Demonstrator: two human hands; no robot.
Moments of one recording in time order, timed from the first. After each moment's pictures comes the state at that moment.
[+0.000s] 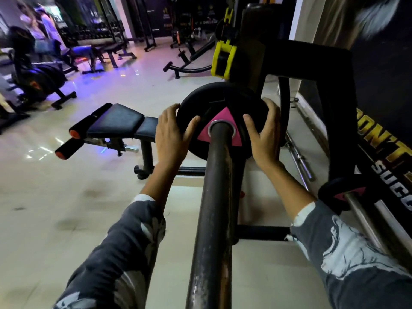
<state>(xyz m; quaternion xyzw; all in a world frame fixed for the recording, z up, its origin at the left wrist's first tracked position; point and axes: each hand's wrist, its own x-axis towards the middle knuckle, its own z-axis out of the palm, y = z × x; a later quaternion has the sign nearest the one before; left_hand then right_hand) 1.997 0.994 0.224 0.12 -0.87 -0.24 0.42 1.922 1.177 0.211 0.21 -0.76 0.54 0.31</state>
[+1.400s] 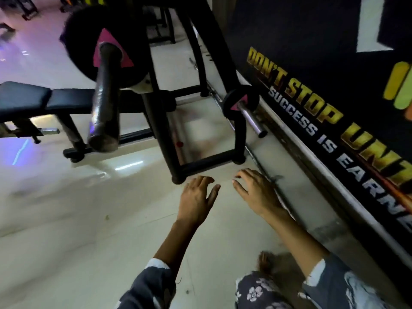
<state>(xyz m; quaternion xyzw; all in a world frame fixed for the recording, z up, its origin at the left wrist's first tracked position) 2.313 1.282 0.055 -0.09 -0.96 -0.25 0.12 2.294 1.459 0.075 0.16 -0.95 0.27 0.08</state>
